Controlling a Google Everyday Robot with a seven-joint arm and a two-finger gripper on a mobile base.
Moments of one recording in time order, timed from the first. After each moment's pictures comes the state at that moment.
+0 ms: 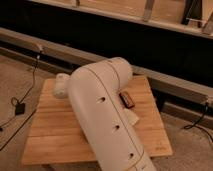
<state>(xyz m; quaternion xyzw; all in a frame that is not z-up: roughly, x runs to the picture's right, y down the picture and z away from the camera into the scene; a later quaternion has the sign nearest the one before) -0.085 0.065 0.925 -0.21 0.19 -0.30 0.91</state>
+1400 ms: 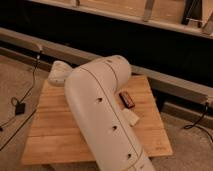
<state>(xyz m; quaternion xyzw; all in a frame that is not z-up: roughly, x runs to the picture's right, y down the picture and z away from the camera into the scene) -0.108 -0.005 0.915 -0.18 0.20 -0.15 0.95</state>
